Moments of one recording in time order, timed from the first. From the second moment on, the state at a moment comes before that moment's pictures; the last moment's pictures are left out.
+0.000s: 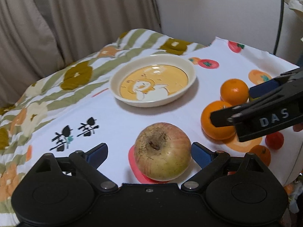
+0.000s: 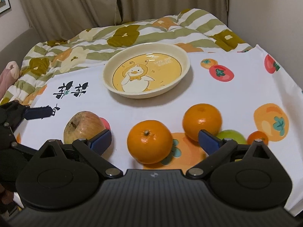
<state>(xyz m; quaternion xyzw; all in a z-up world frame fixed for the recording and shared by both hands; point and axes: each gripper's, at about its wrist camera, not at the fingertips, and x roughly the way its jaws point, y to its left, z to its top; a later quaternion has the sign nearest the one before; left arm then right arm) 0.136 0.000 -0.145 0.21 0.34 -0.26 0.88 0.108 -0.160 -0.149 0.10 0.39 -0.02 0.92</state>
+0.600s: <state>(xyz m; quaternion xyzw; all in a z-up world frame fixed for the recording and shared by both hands) 0.156 -0.006 -0.168 0.20 0.37 -0.31 0.85 0.123 -0.151 -0.174 0.10 0.41 -0.03 0.90</state>
